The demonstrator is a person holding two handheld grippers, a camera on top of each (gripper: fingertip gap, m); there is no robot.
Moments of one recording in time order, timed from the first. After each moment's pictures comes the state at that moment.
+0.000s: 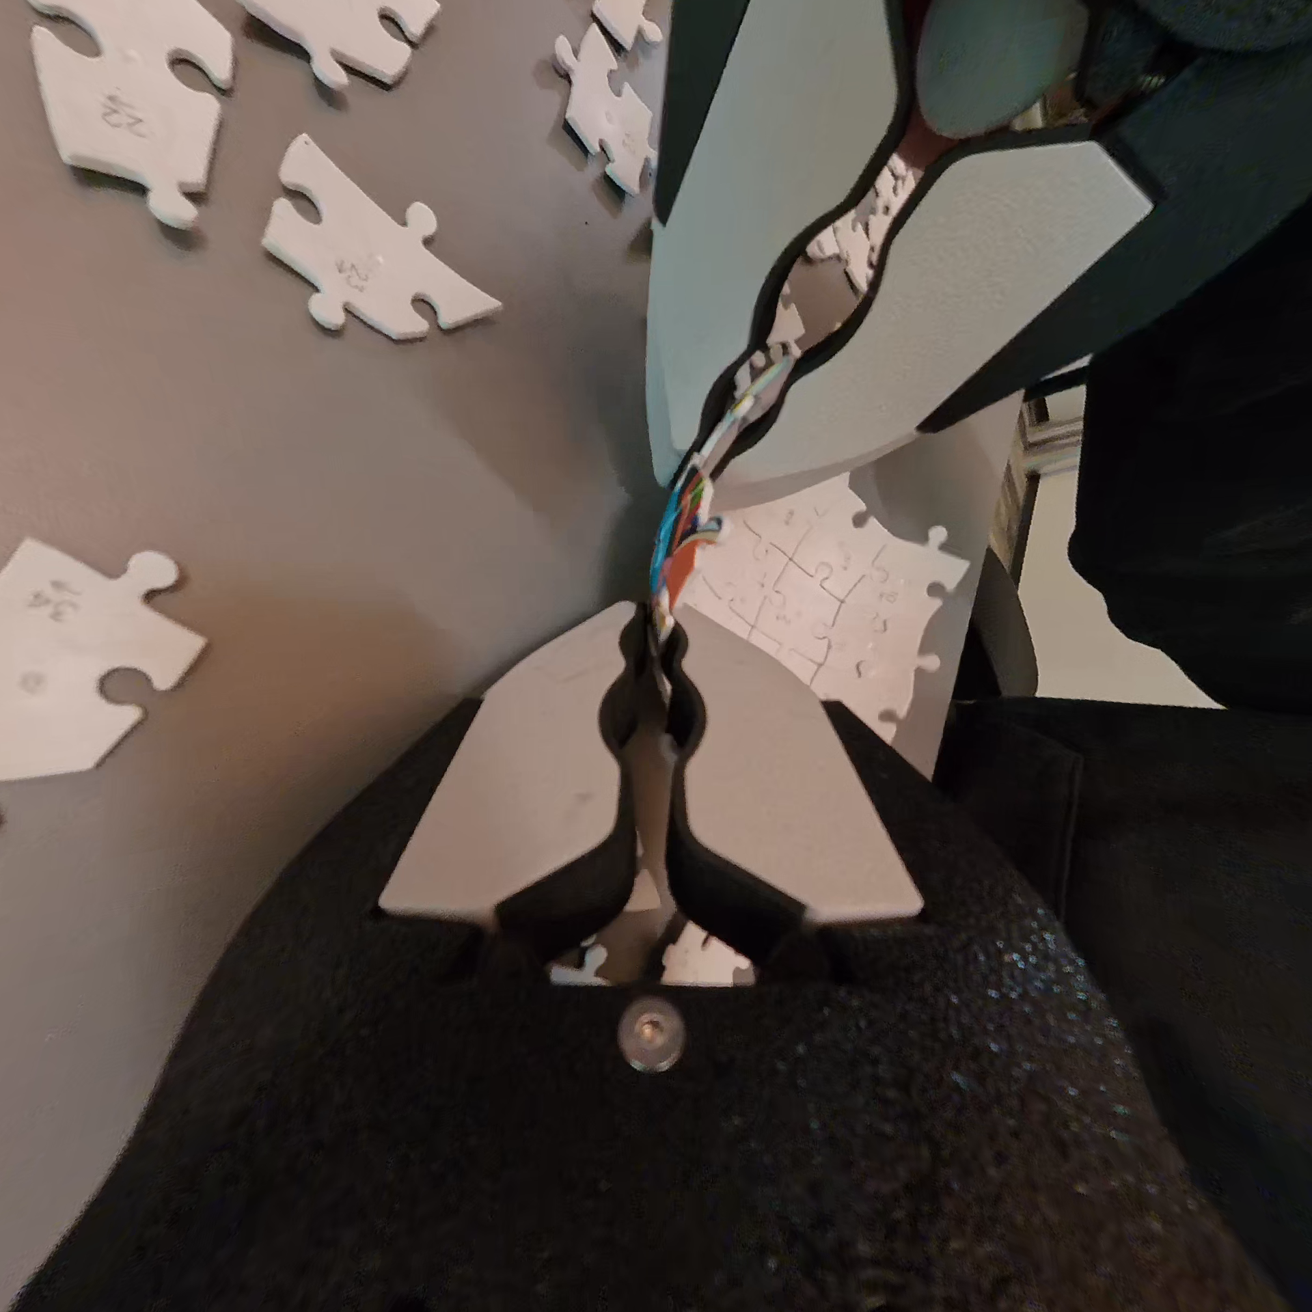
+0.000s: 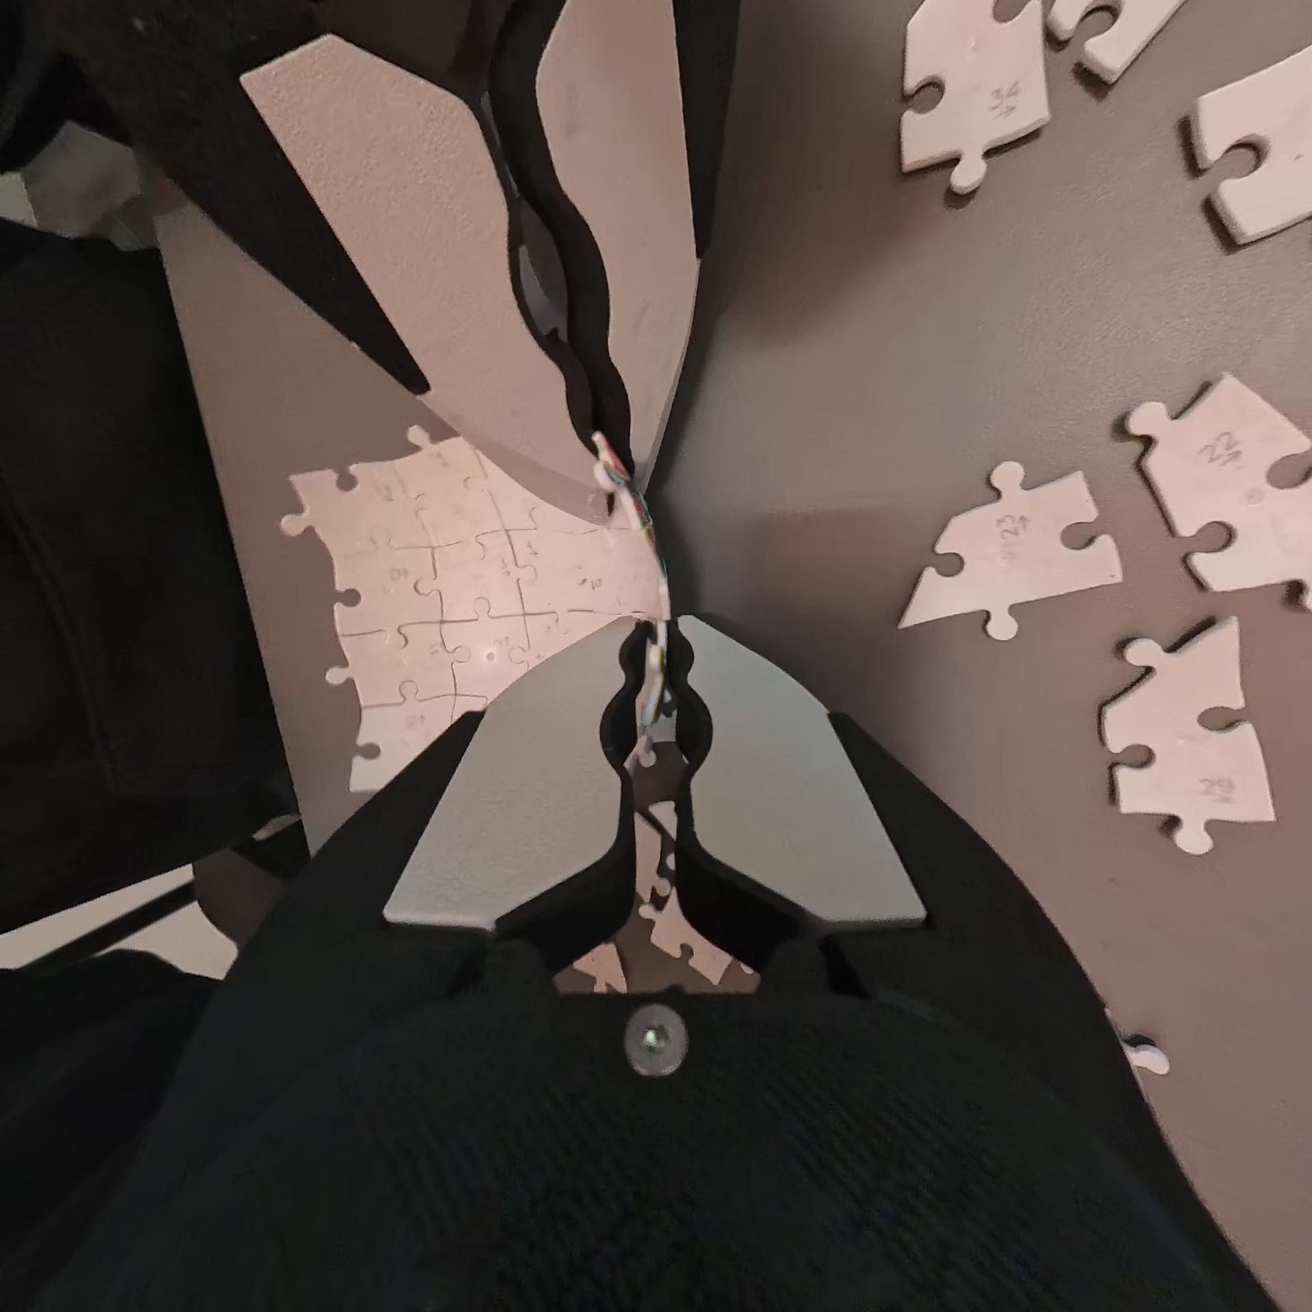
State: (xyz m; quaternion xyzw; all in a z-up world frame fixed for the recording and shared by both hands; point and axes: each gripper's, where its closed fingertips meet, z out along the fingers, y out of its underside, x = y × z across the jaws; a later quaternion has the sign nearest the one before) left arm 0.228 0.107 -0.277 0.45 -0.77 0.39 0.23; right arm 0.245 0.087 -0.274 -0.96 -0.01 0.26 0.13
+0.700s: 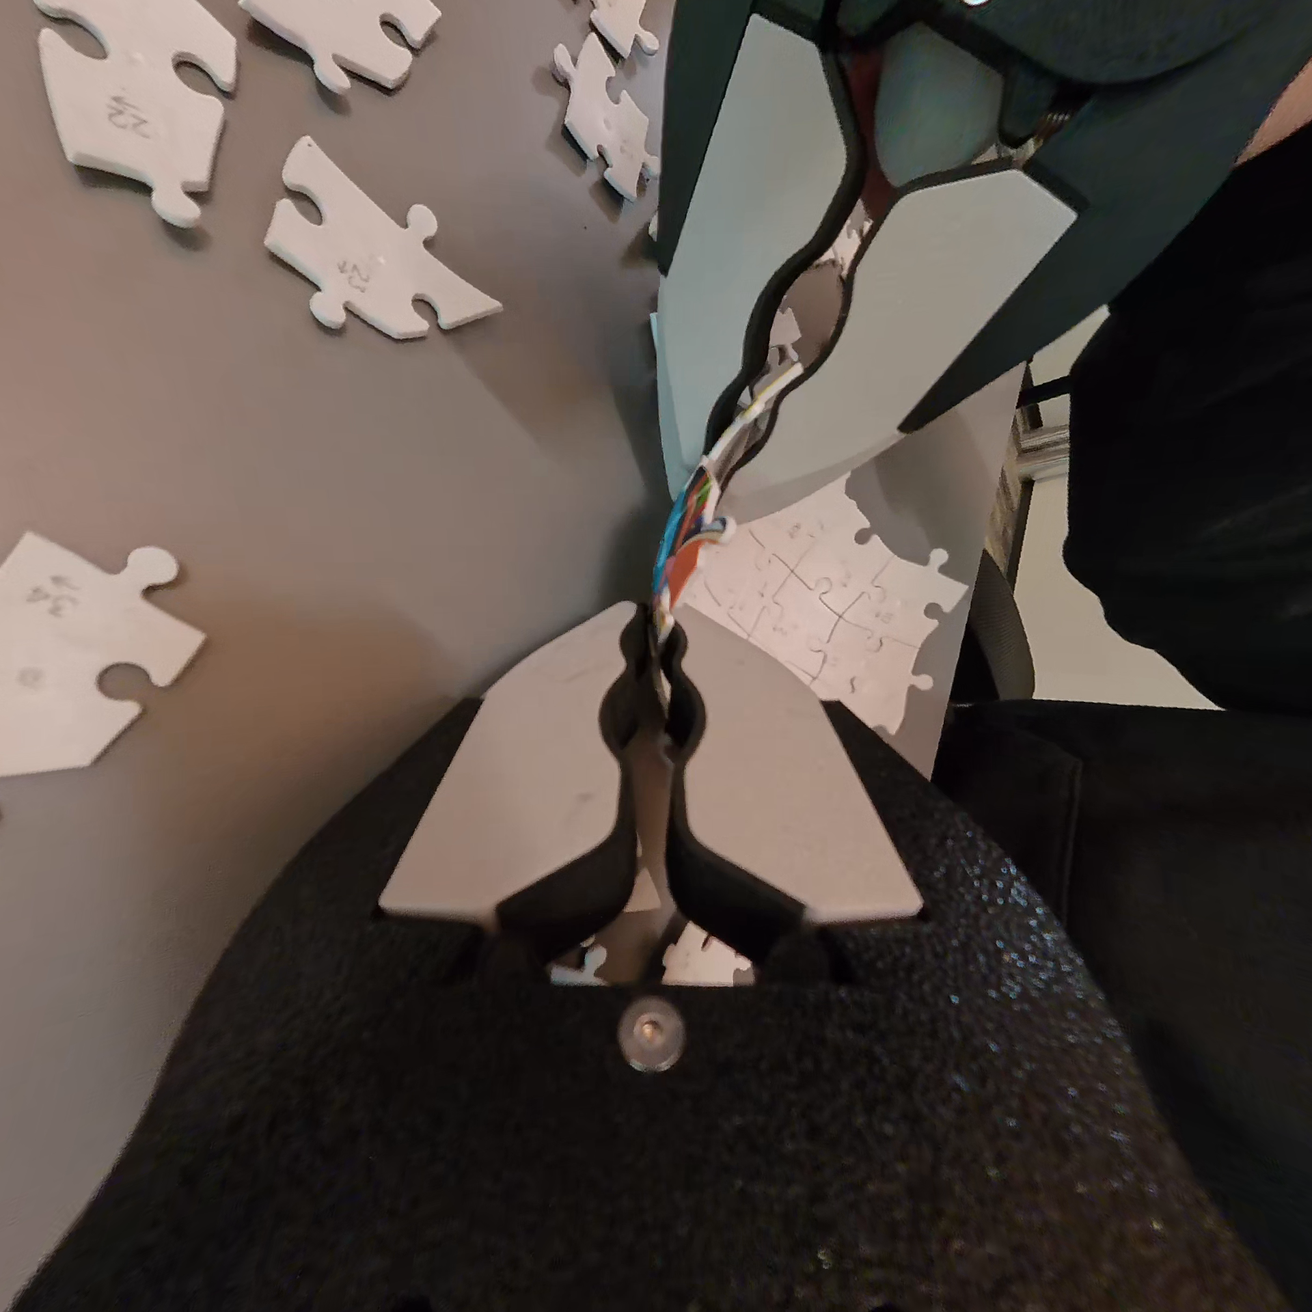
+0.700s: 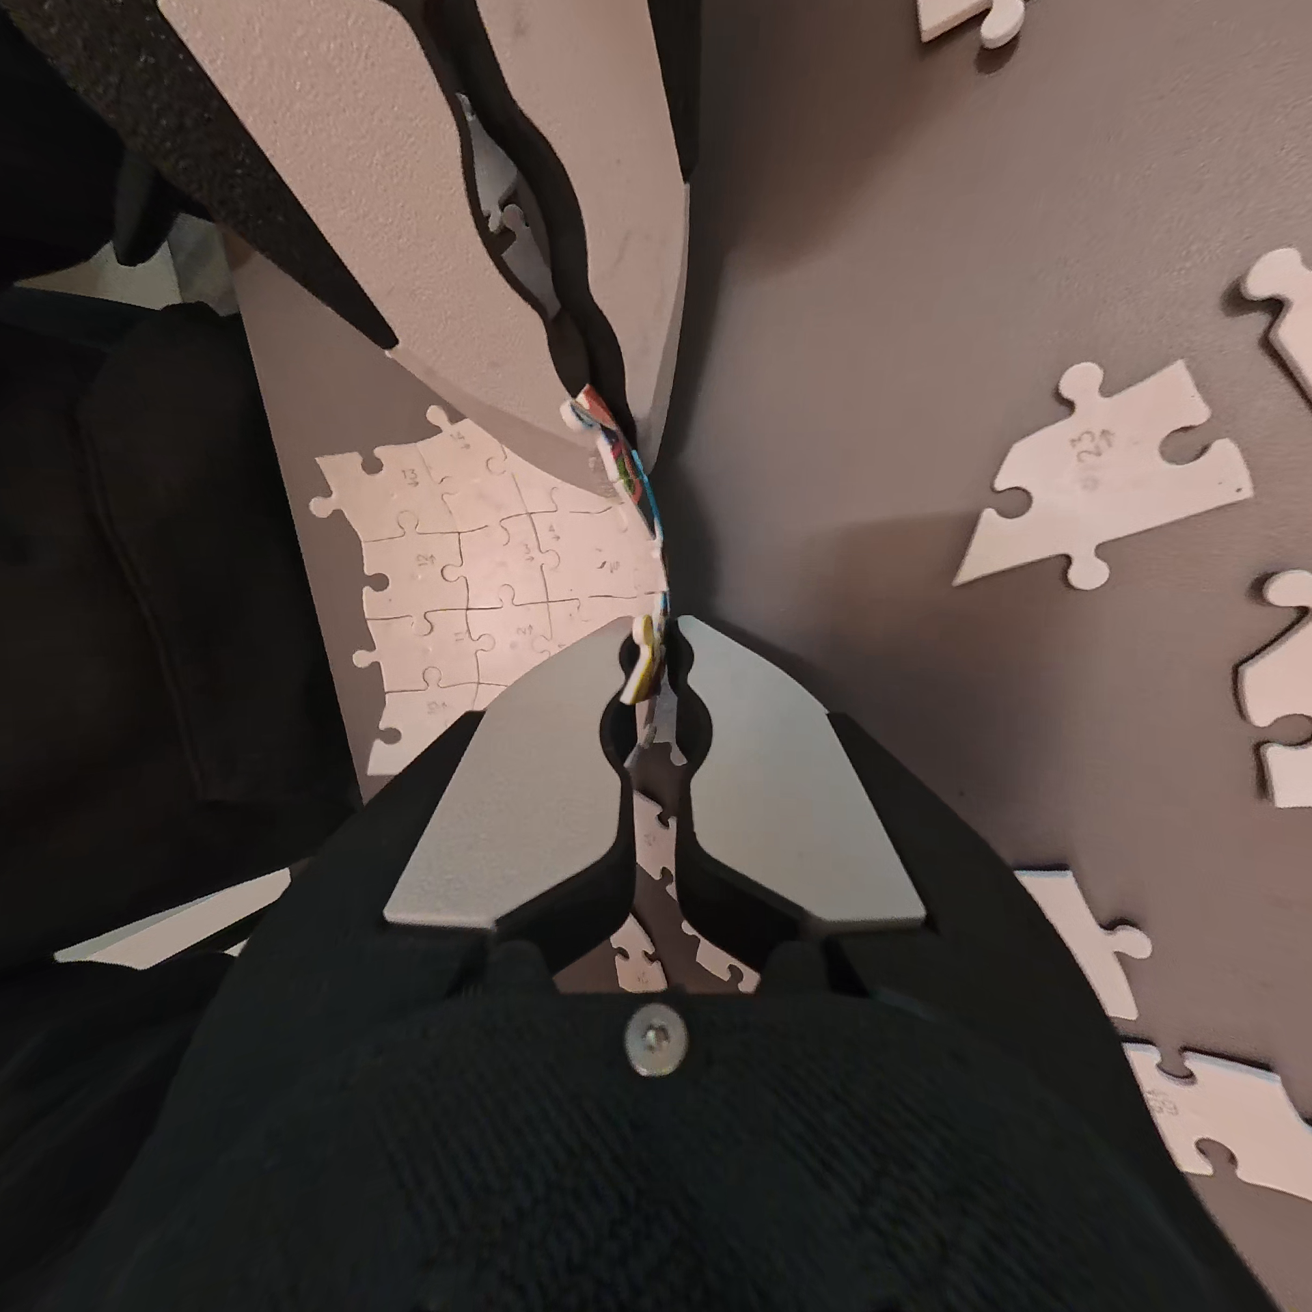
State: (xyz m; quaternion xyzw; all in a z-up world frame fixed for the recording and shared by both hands) left arm 0.228 0.107 -0.277 0.45 -0.77 0.40 0.23; right arm 0.235 0.079 -0.280 -0.94 0.04 0.31 0.13
